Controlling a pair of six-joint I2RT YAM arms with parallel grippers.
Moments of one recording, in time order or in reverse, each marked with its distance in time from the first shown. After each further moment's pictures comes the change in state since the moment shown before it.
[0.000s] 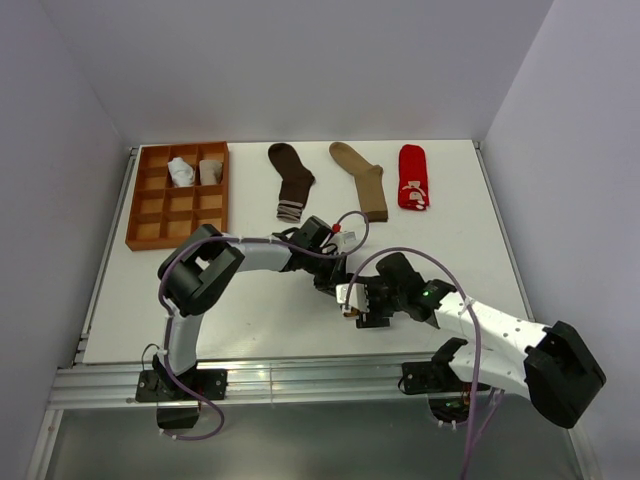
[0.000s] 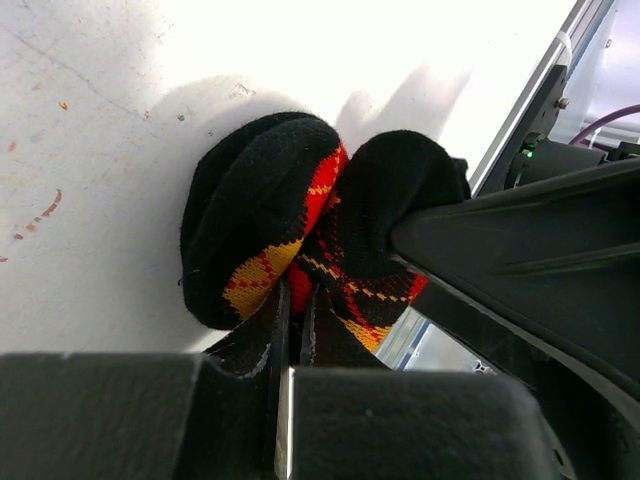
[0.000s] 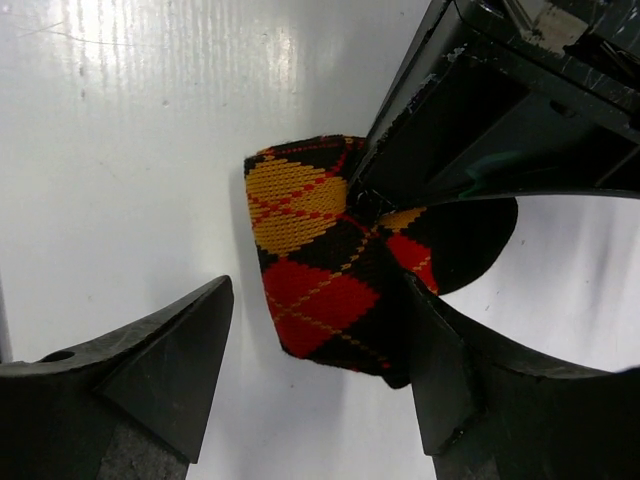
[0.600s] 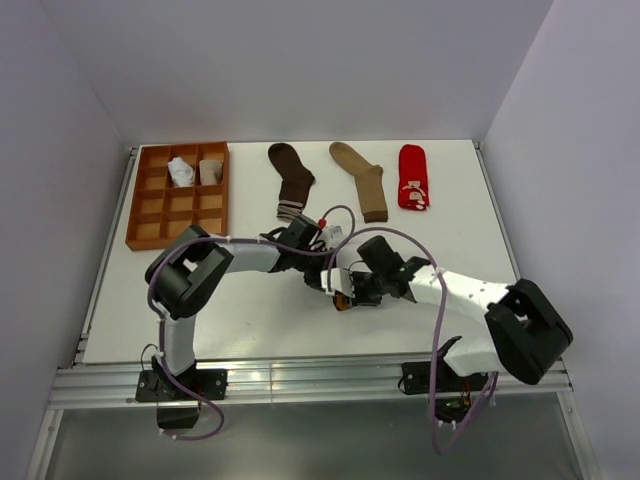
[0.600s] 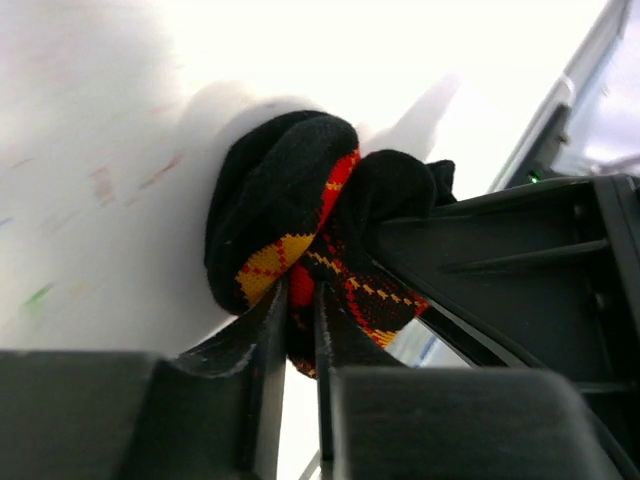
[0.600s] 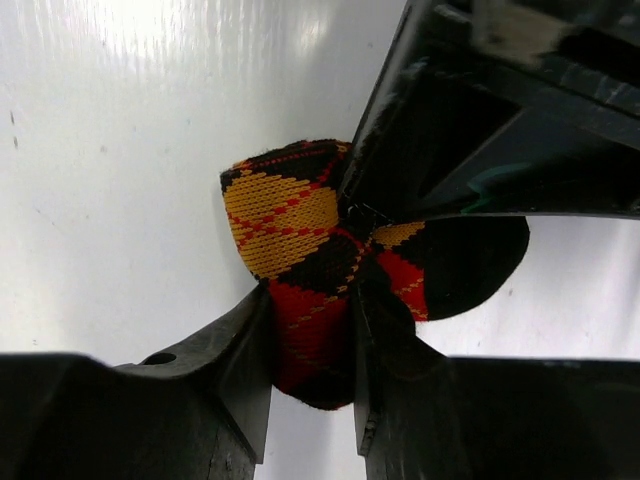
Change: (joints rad) left arm 0.044 -0.050 -0.074 0.054 -0.027 -0.031; right arm -0.008 0.283 0.154 0.018 -0.001 -0.006
